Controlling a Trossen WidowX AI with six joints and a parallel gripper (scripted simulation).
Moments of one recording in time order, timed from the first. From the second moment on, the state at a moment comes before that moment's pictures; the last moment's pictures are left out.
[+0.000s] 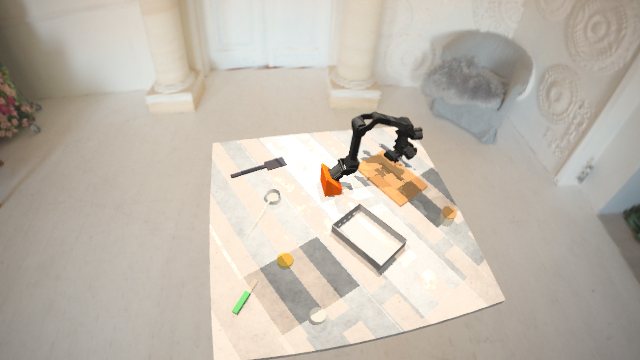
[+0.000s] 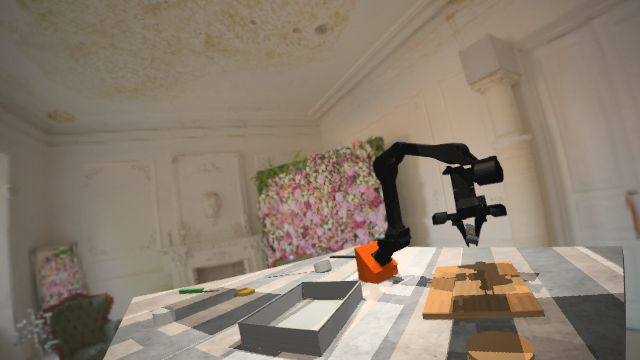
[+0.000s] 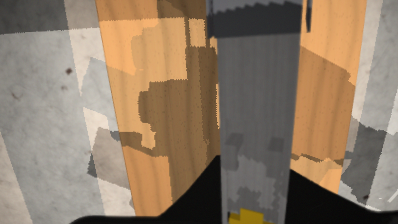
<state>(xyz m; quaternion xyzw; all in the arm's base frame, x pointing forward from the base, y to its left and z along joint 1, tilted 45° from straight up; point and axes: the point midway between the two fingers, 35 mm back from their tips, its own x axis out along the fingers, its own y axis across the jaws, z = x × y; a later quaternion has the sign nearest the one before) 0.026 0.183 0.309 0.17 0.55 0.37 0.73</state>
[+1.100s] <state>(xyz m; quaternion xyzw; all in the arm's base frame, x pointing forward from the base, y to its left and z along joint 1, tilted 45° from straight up) 0.032 0.220 0.269 0.17 0.55 0.37 0.73</state>
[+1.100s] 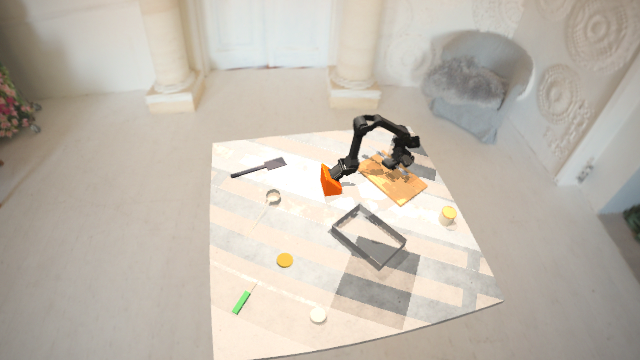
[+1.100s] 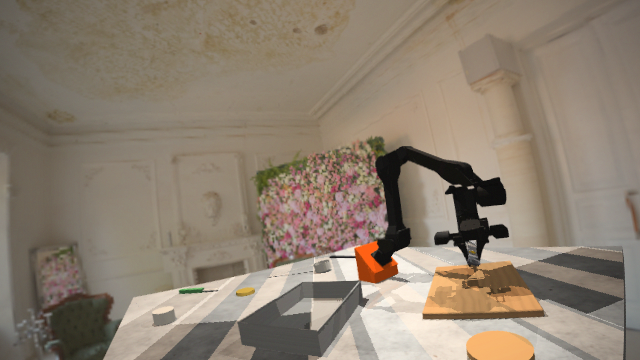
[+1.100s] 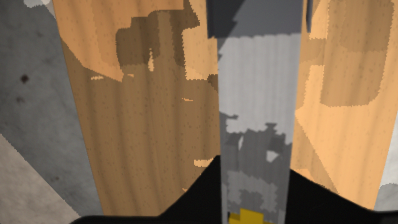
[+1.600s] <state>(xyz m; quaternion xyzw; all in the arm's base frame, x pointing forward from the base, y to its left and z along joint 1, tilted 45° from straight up) 0.034 0.229 0.256 0.17 0.55 0.37 0.73</state>
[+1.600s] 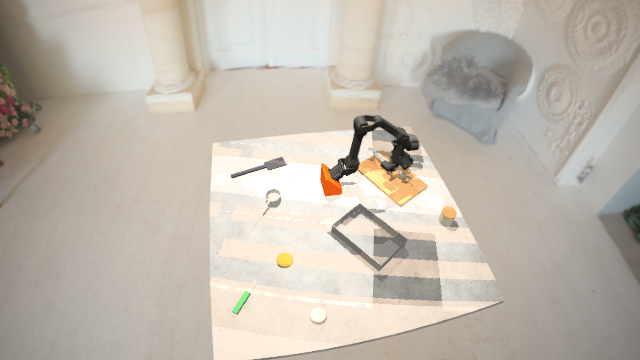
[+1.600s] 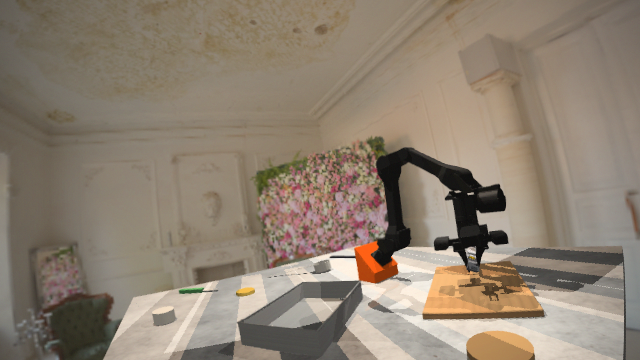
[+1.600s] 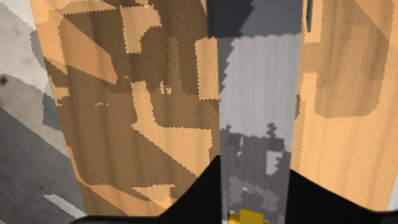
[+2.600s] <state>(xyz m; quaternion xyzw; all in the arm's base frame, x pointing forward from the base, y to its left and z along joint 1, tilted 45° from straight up) 0.053 0.226 0.272 0.15 0.56 0.35 0.73</state>
